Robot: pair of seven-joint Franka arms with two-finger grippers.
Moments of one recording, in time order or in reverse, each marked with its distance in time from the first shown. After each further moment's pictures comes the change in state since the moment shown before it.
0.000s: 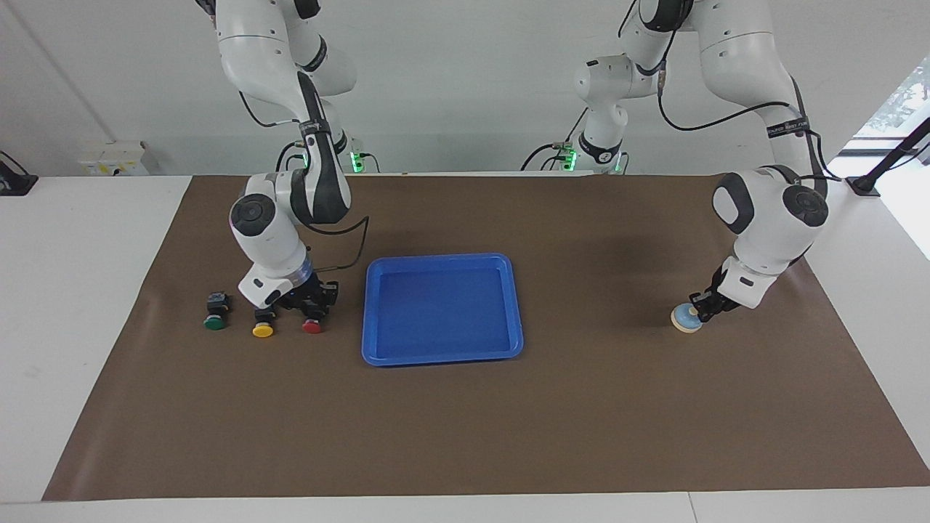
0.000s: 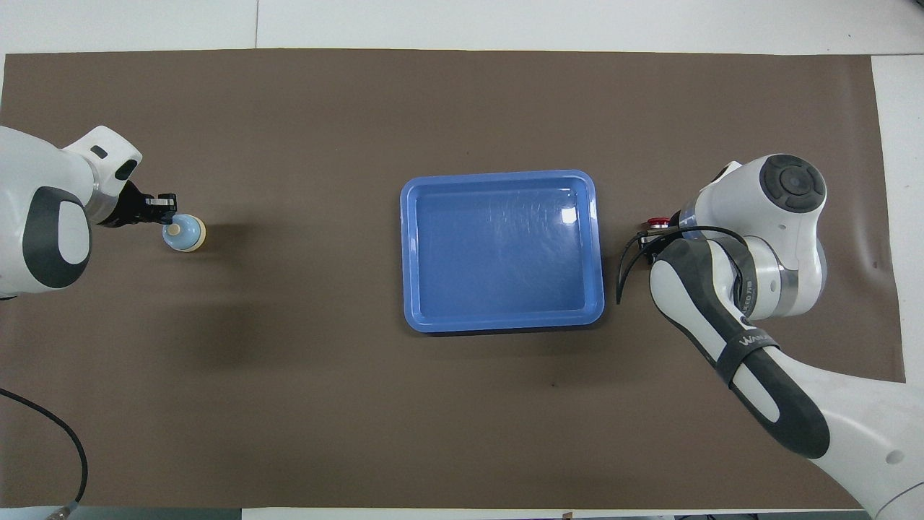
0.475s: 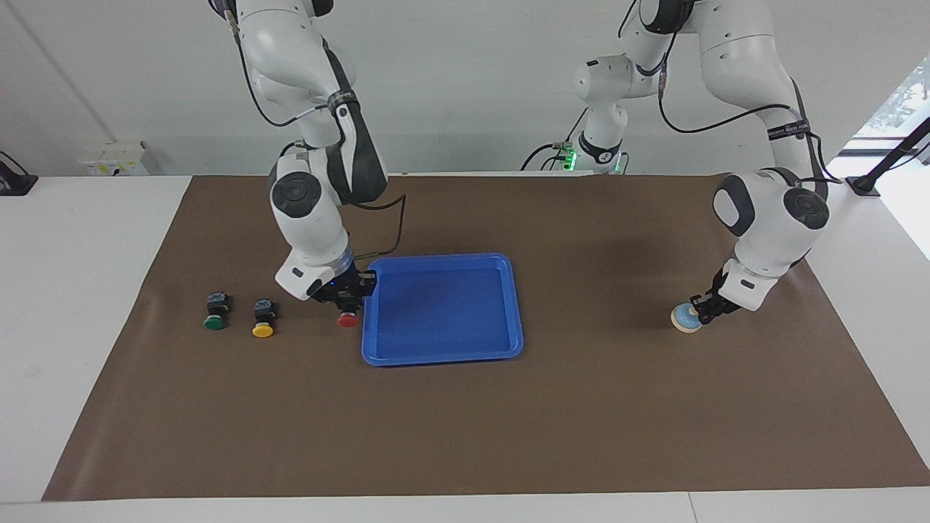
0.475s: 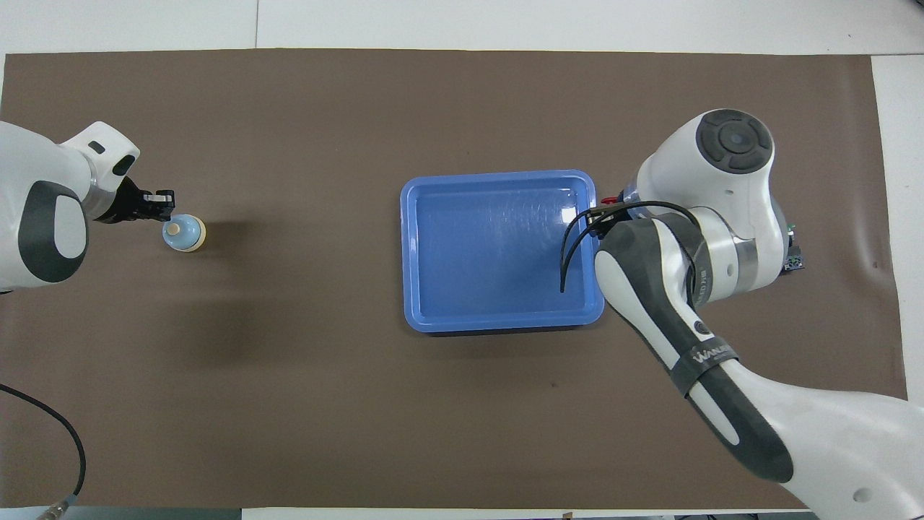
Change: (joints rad) left arm 0.000 0.006 0.001 0.057 -0.003 -0.068 -0.001; right arm 0.162 0.016 0.002 0.209 0.000 -0.194 0.147
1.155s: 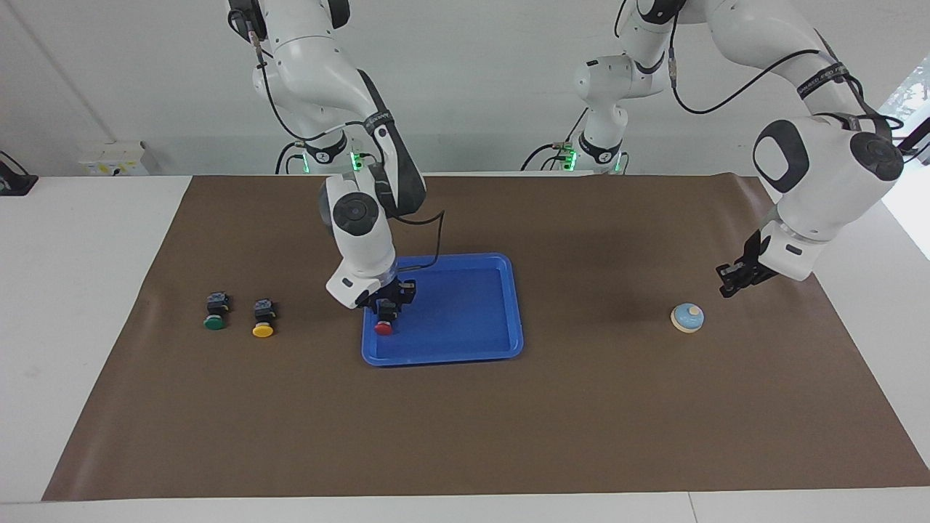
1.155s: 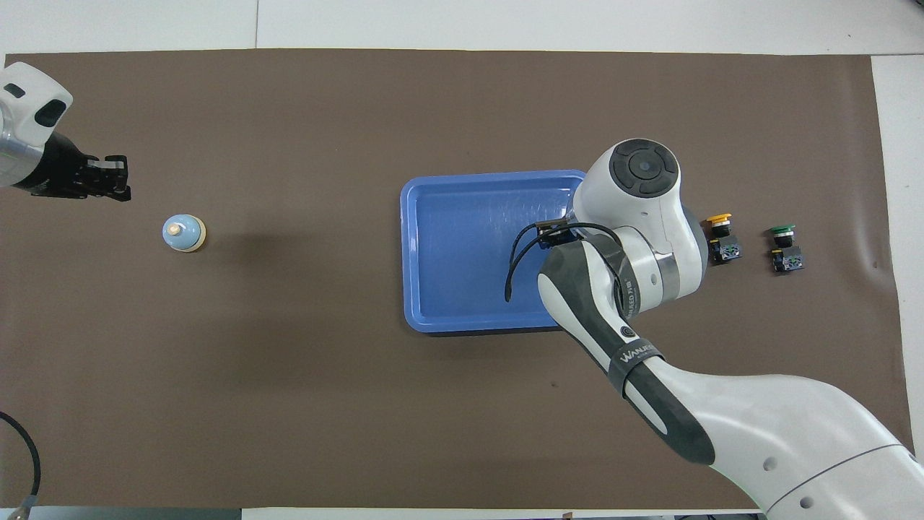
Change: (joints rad) left arm -0.006 -0.101 -0.011 0.222 -0.026 -0.356 -0.061; right arm 0.074 0.091 -0.004 -0.010 0.011 0.083 0.122
